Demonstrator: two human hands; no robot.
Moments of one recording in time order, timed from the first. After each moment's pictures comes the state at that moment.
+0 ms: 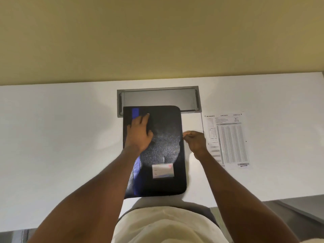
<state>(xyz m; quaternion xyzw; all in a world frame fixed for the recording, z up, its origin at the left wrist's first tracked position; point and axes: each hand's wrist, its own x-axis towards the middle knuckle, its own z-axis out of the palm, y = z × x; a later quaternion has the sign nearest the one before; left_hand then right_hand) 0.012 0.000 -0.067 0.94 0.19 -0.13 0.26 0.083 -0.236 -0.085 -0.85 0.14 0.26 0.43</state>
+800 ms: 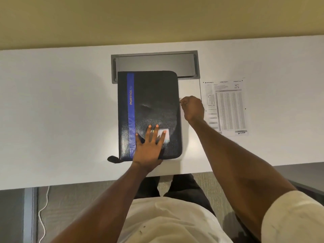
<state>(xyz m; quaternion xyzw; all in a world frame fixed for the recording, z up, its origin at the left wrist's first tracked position) -0.144 -0.121 -0.084 0.94 0.02 -0.31 0.09 0.067 -0.246 -0.087 -0.95 -0.02 0.18 0.26</state>
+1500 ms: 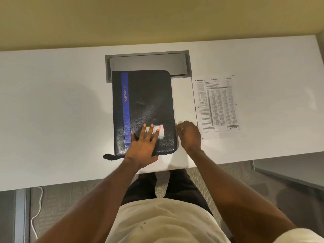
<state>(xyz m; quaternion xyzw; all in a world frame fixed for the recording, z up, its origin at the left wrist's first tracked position) -0.153 -0.112 -0.089 0.95 -0.02 -0.31 0.10 -0.042 -0.301 -0.085 -0.95 -0.09 0.17 0.23</state>
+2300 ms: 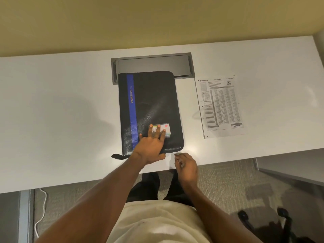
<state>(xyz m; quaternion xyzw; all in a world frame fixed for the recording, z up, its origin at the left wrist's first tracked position) -0.144 -0.109 -0.079 0.93 -0.06 -0.35 0.09 -0.190 -0.310 -0.103 -0.93 0.02 0.16 0.33</state>
